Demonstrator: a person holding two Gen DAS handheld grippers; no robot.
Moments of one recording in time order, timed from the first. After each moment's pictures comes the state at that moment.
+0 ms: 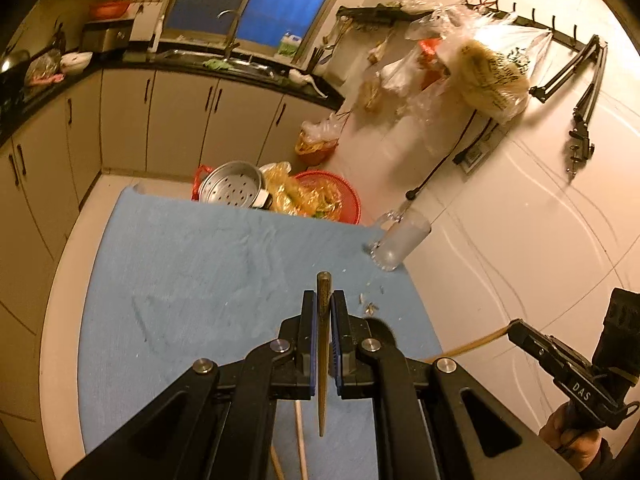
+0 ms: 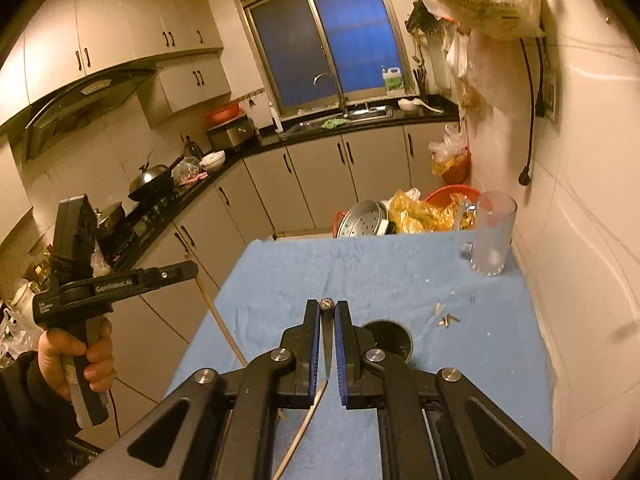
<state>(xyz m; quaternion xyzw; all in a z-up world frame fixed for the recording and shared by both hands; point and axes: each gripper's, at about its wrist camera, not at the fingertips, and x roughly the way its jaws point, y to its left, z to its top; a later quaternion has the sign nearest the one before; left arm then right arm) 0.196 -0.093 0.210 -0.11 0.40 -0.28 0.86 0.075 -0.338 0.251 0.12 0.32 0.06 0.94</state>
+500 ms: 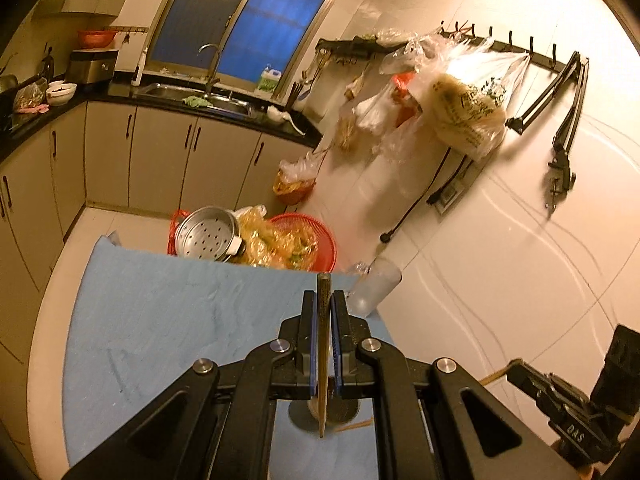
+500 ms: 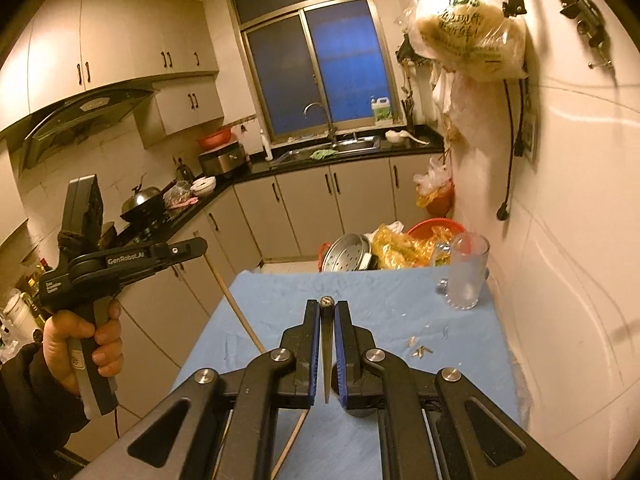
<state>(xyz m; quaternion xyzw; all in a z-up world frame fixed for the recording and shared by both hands) 0.214 -0.127 0.254 -0.14 0.34 -0.30 0.88 0.062 -0.355 0.293 0.10 0.28 0.03 0.95</state>
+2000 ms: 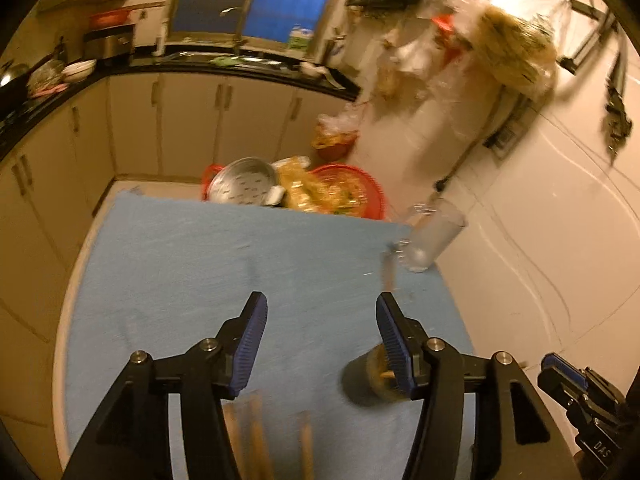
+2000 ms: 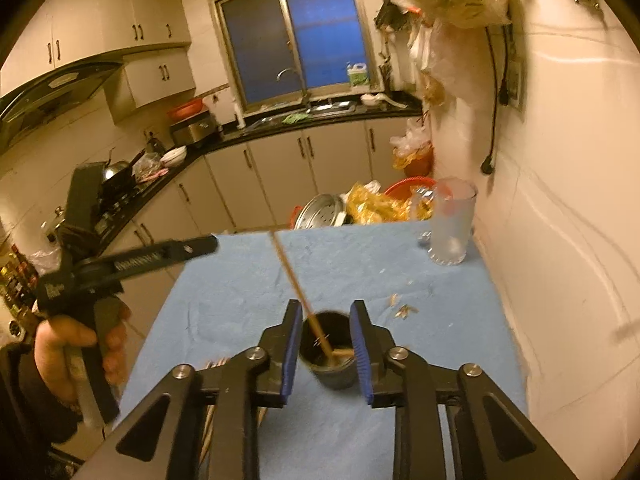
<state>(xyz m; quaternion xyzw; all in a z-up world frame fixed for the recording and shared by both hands) 0.225 -0.131 0.159 -0.08 0.41 -0.22 0.88 0.078 -0.355 0.214 0.10 0.34 0.00 0.93</state>
